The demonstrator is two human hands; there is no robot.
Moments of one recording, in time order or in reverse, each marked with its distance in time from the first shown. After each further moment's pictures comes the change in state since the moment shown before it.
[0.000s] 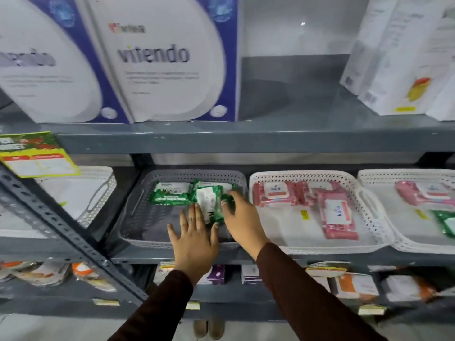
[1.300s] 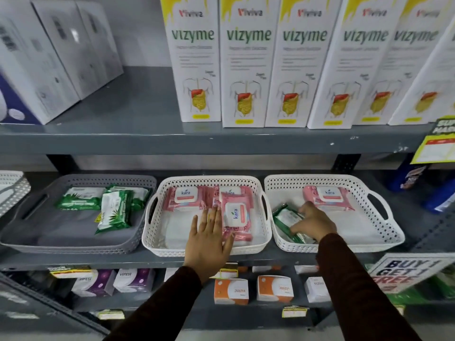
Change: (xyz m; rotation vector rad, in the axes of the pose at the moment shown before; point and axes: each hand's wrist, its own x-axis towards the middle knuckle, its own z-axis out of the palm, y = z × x) left_hand -0.032 0.290 0.075 0.054 -0.022 0.351; right_hand -0.008 0.286 -0.363 -0.436 -0.073 0.532
